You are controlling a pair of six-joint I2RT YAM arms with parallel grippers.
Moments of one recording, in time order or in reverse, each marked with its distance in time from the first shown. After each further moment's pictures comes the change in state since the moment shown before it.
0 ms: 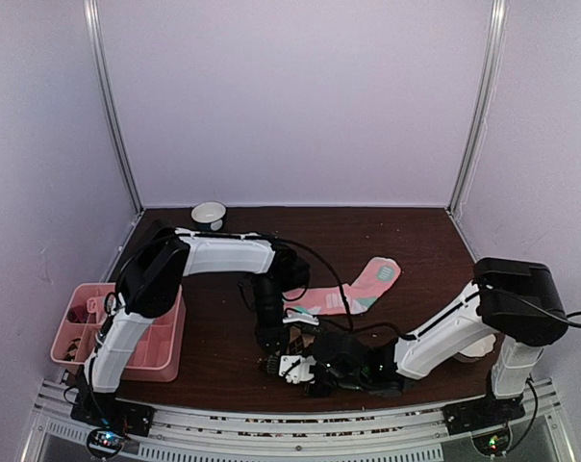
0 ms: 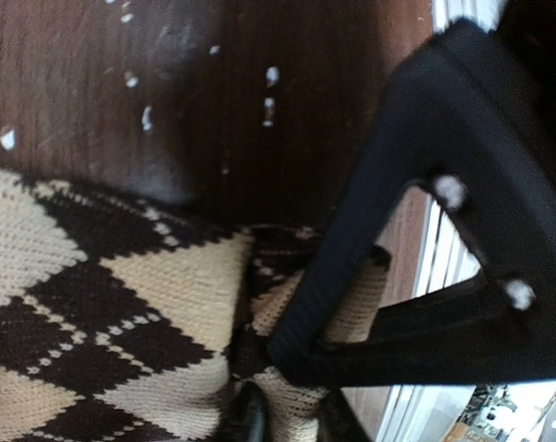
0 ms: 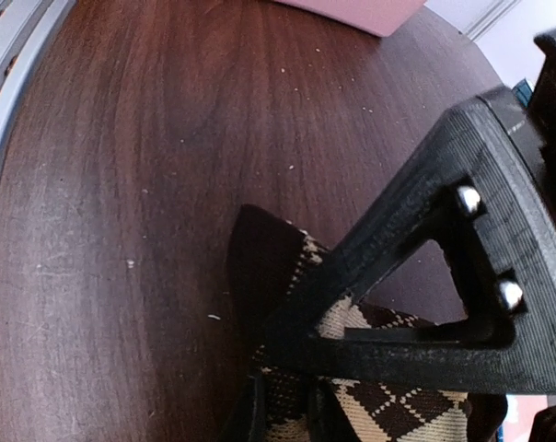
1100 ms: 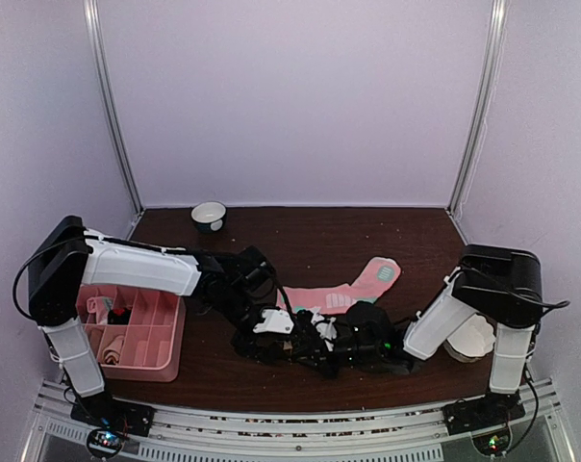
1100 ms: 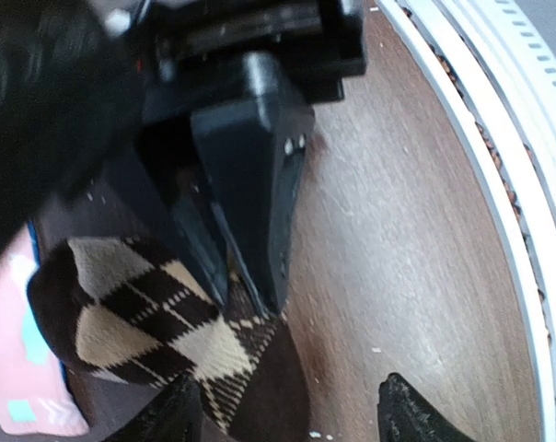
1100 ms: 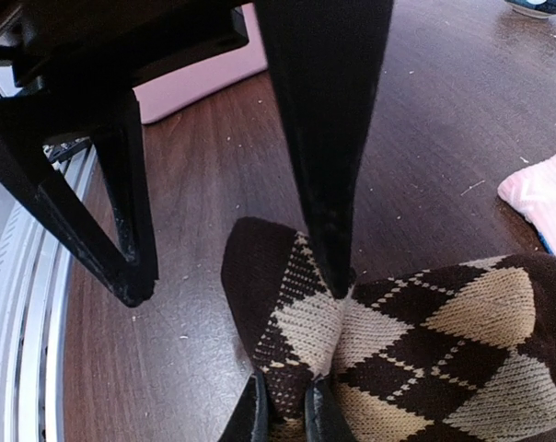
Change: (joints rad) left arm -0.021 -0.595 -0.737 0.850 -0.138 0.200; right arm -0.272 0.085 -0.129 0.370 -0.525 0.546
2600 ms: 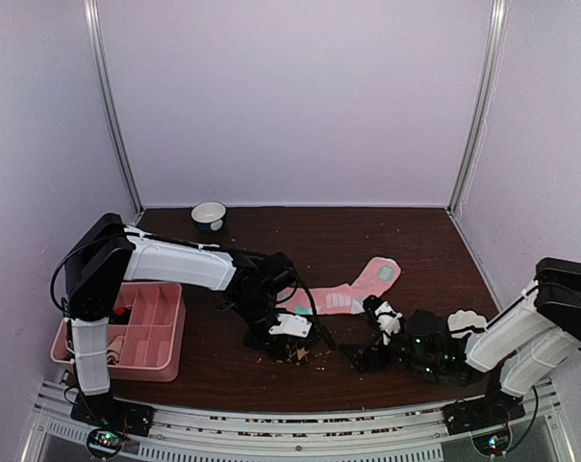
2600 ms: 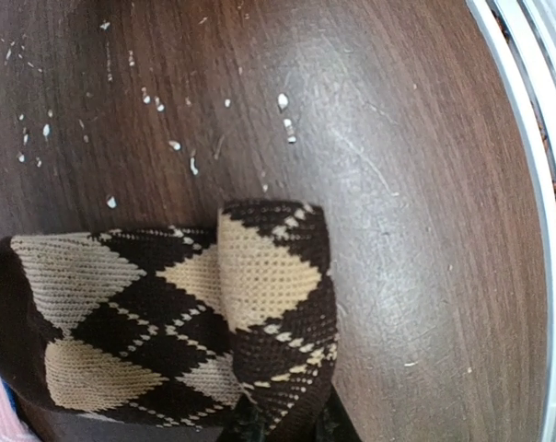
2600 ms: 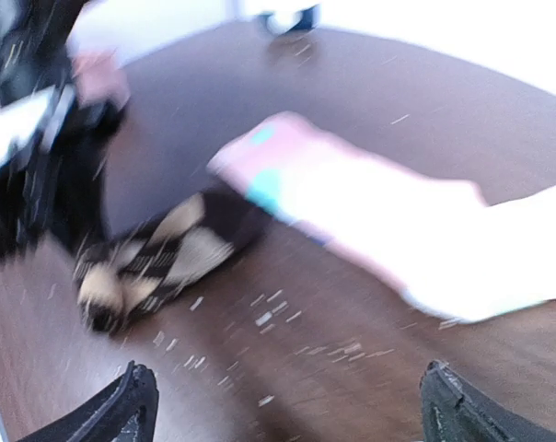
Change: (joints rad) left arm -0.026 0.216 0.226 -0.225 -0.095 -0.035; right arm -0.019 -0.439 -0.398 0.023 0.476 0.064
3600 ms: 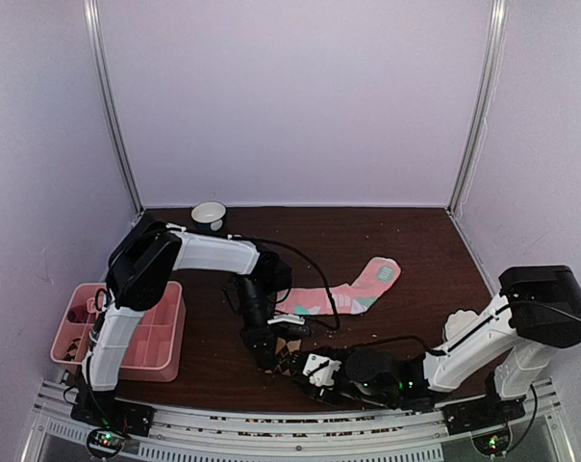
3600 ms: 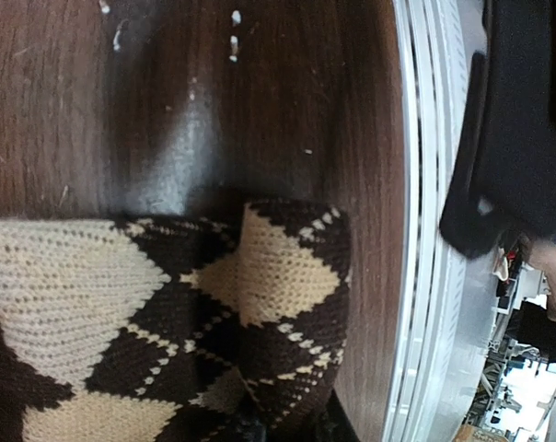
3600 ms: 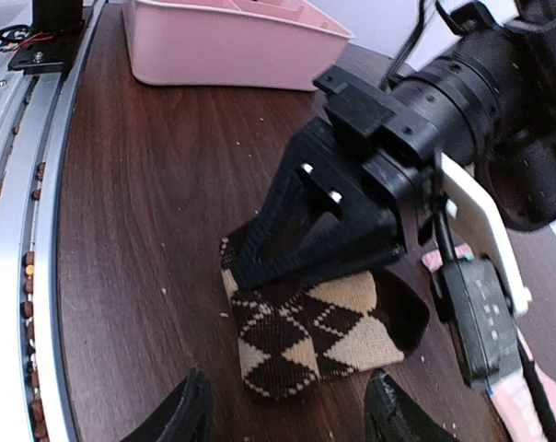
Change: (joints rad) left arm 0.110 0.307 0.325 -0.549 0.333 -0.049; right arm 0.394 0.204 0.317 -0.141 0.202 -0.400
